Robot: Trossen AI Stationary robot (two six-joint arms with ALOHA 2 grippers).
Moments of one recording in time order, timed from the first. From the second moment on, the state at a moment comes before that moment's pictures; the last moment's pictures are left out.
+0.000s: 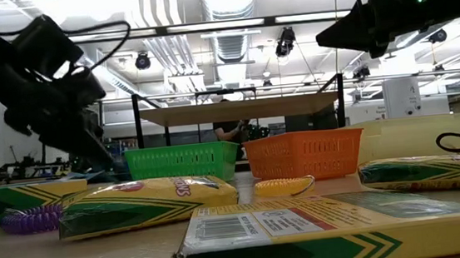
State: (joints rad) left arm 0.12 0.96 0.20 0.04 0.07 -0.14; right arm 0.17 0.95 0.25 0.63 0.60 0.05
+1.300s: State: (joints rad) left arm 0.10 1.47 0.51 0.74 0.10 -0.32; right arm 0.17 0.95 0.25 0.63 0.60 0.05
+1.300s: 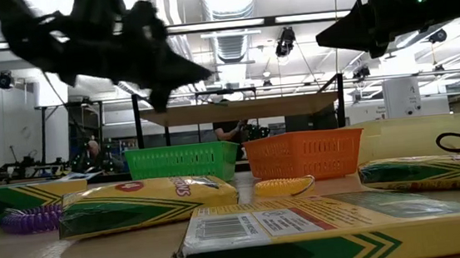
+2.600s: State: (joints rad) left arm -0.01 1.84 0.85 0.63 0.50 -0.08; right arm 0.17 0.95 0.25 0.63 0.60 0.05
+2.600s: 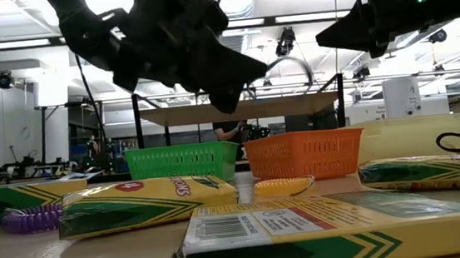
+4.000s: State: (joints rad) left arm -0.06 2.15 1.16 0.38 0.35 -0.05; right arm 0.17 0.95 0.25 0.61 0.60 0.05
